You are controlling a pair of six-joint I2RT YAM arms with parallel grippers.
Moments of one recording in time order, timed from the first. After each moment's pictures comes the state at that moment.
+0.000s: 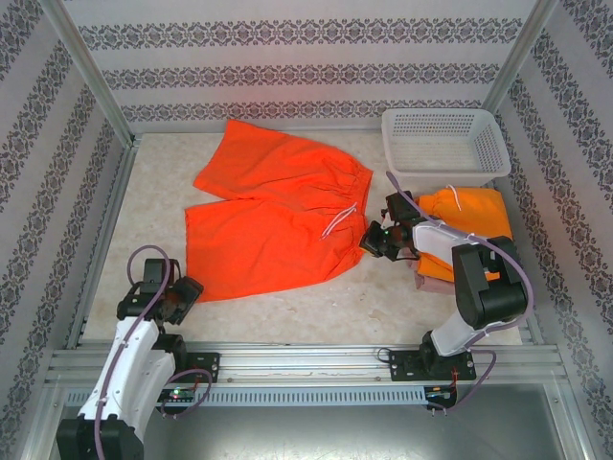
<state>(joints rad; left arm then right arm) 0.05 0.66 0.35 -0.83 0.09 -0.97 0.21 1.61 0.80 -0.35 -0.44 0.73</state>
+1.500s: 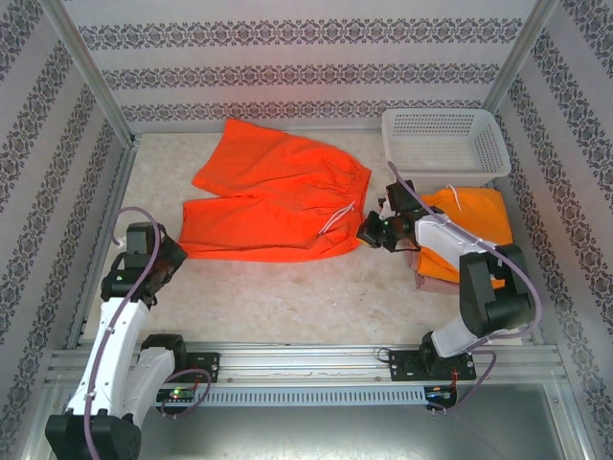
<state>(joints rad) 0.05 0.75 0.70 -0.78 -0.05 -0.83 0.22 1.54 0.90 -0.45 -0.49 0.72</state>
